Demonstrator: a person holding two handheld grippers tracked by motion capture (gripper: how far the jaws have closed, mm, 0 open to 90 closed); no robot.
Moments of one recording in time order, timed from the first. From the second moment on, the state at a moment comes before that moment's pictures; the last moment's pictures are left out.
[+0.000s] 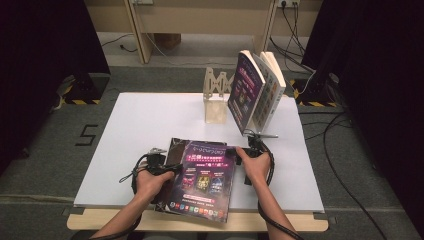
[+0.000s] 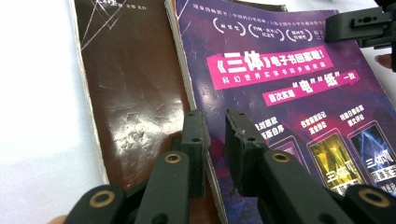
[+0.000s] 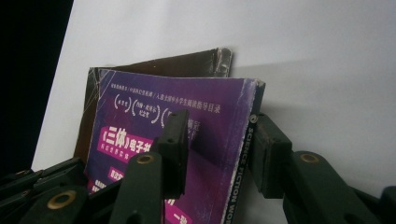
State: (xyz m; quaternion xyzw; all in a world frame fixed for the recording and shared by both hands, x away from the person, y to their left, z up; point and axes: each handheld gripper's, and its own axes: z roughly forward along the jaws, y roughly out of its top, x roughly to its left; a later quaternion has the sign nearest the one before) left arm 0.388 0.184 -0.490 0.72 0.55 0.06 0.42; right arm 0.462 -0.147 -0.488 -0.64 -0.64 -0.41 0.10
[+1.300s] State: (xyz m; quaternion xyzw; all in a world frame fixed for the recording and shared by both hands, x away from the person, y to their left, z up) left arm 0.377 0.193 -0.472 0.72 0.52 0.12 0.44; right arm 0.447 -0.155 -0.435 -0.61 -0.64 -0.47 0.06
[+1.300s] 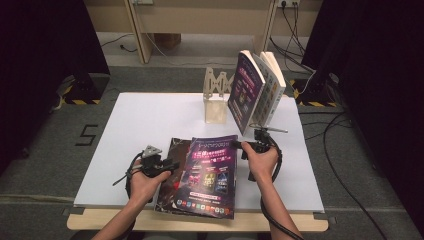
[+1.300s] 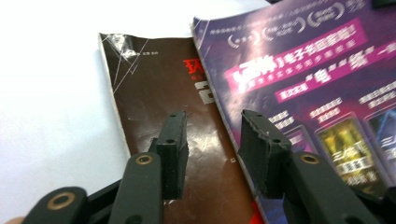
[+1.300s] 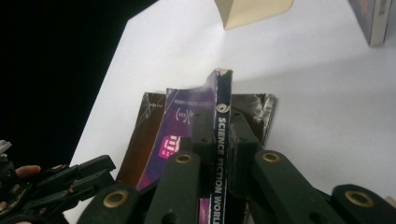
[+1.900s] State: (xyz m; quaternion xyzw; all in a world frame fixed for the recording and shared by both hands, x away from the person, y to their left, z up) left arm 0.376 0.195 -0.473 0.72 0.53 0.12 0.44; right arm 0.440 -0.159 -0.417 -0.59 -0.63 -0.49 0.02
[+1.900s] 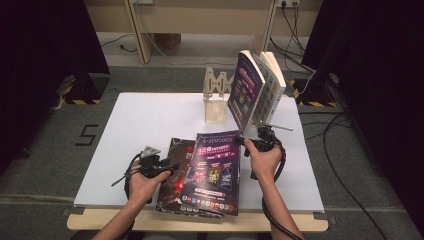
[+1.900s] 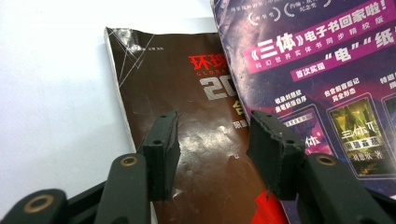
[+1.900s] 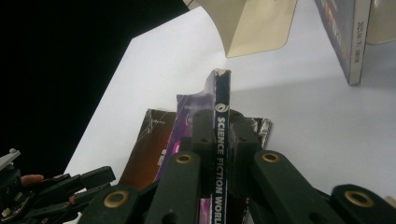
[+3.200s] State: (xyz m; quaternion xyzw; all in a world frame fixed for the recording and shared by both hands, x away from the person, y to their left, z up) left arm 0.376 0.195 -0.473 0.71 0.53 0.11 0.44; right arm 0.430 -0.164 -0.388 -0.57 -0.63 -0.53 -0.04
